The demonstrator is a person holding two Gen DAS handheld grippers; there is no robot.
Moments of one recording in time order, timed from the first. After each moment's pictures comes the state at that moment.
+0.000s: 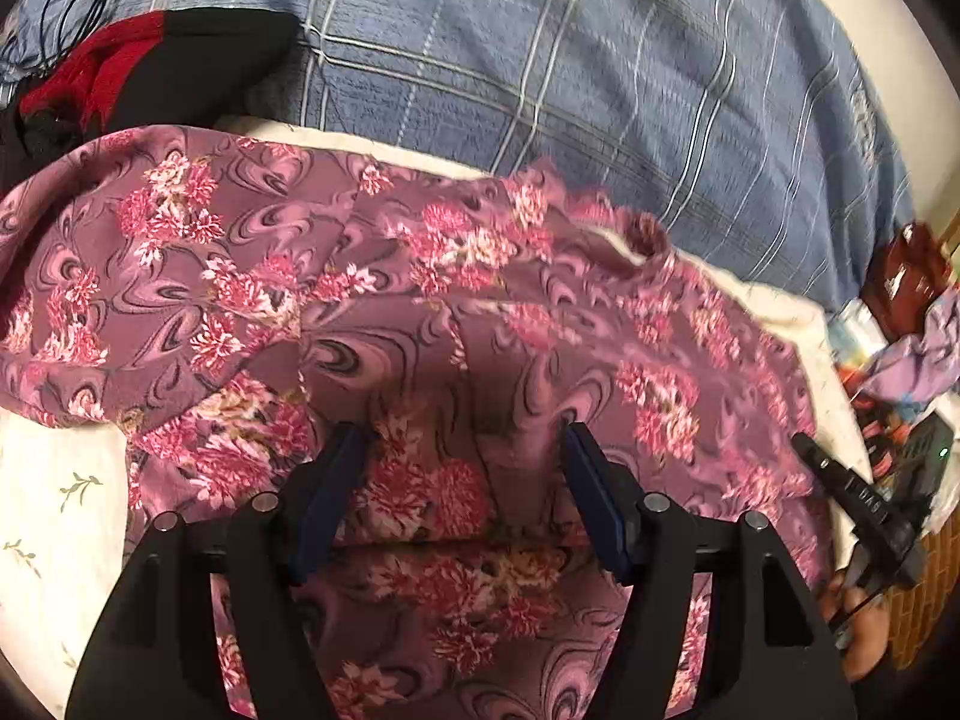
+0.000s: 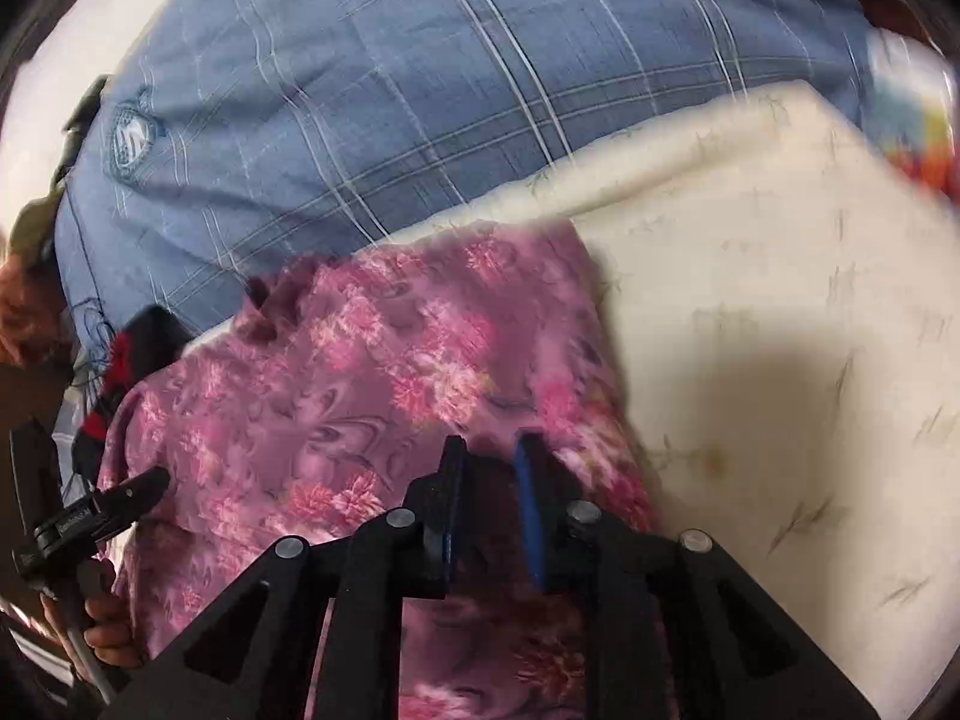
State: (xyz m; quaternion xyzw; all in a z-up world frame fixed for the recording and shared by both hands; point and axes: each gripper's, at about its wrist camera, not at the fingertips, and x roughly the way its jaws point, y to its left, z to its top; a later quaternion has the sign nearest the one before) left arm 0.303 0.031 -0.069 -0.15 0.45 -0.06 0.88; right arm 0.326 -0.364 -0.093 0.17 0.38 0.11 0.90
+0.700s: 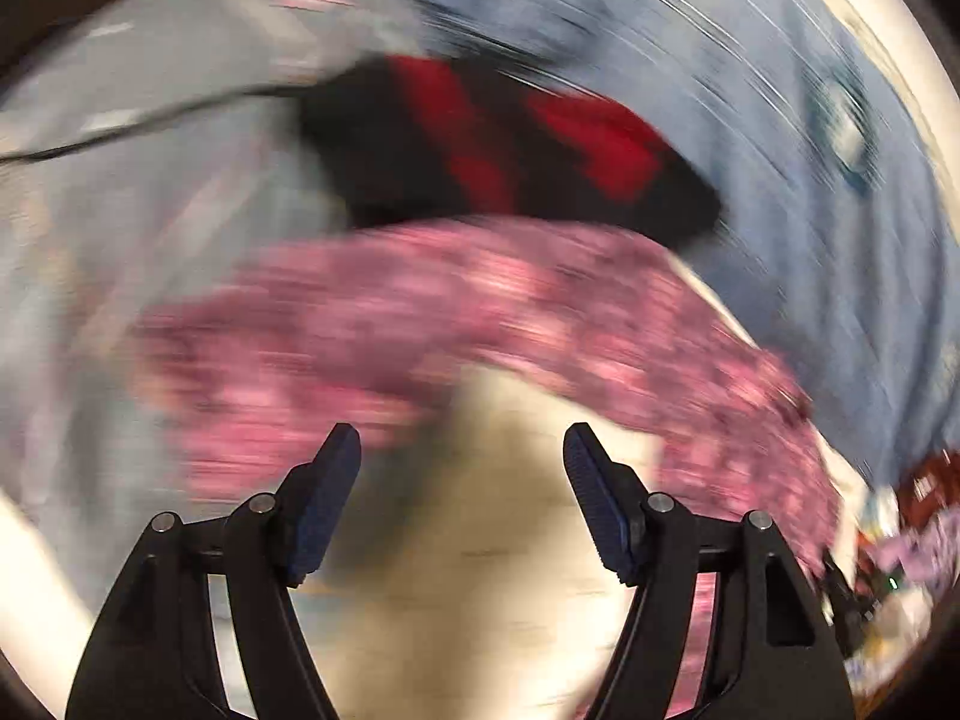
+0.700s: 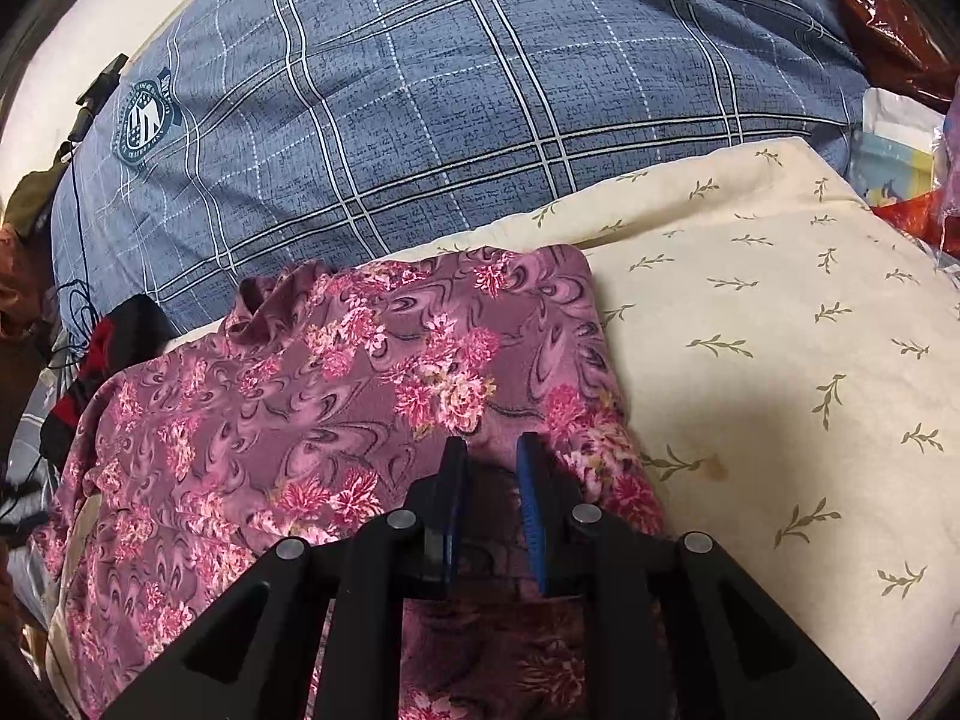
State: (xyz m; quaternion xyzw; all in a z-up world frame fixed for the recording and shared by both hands) left arm 0.170 0.284 -0.026 -0.28 0.44 0.17 0.84; right arm 0.323 -0.348 -0.090 0.12 0.38 0.09 0.91
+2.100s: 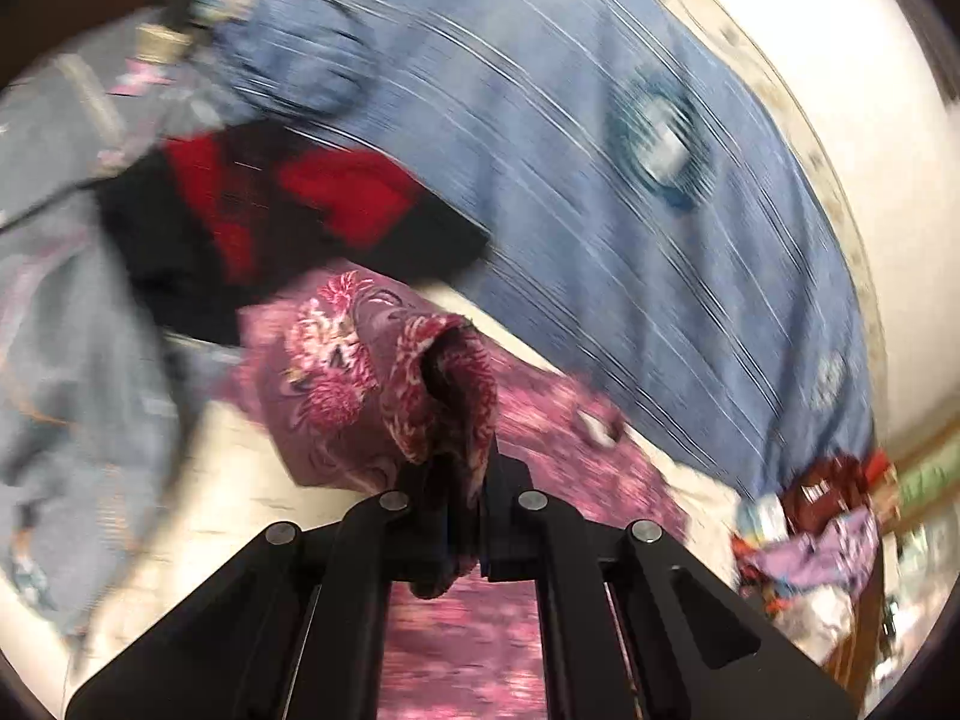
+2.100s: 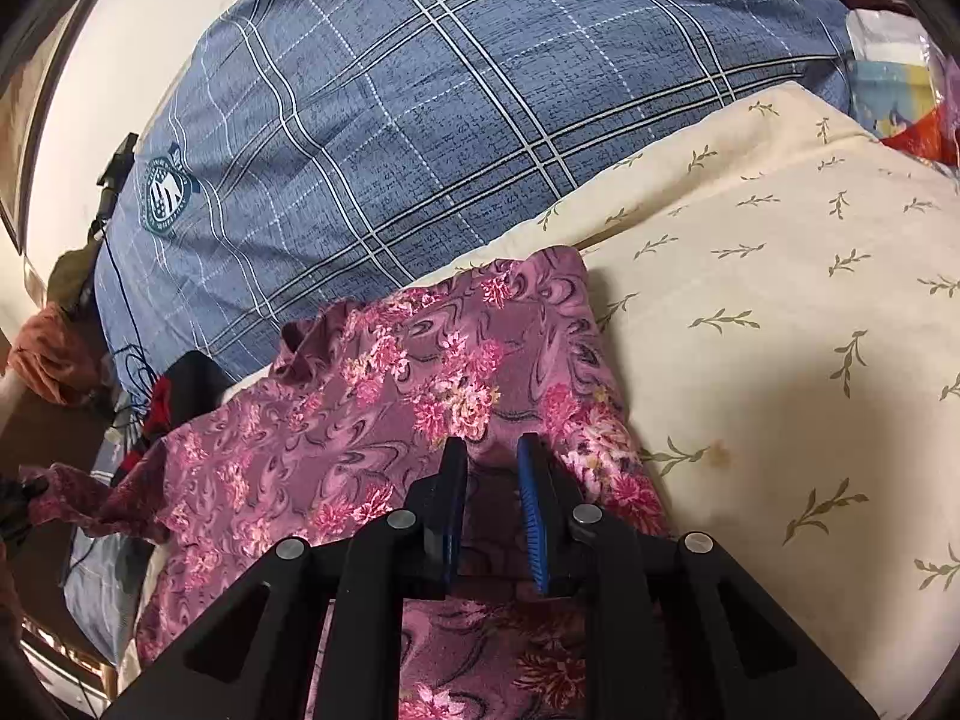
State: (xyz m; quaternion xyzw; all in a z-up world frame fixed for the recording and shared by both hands) left arm 0.243 0.162 0.068 -0.33 0.40 0.02 0.86; right arm 0.321 -0.373 -0.096 0.22 0.36 0.14 0.90
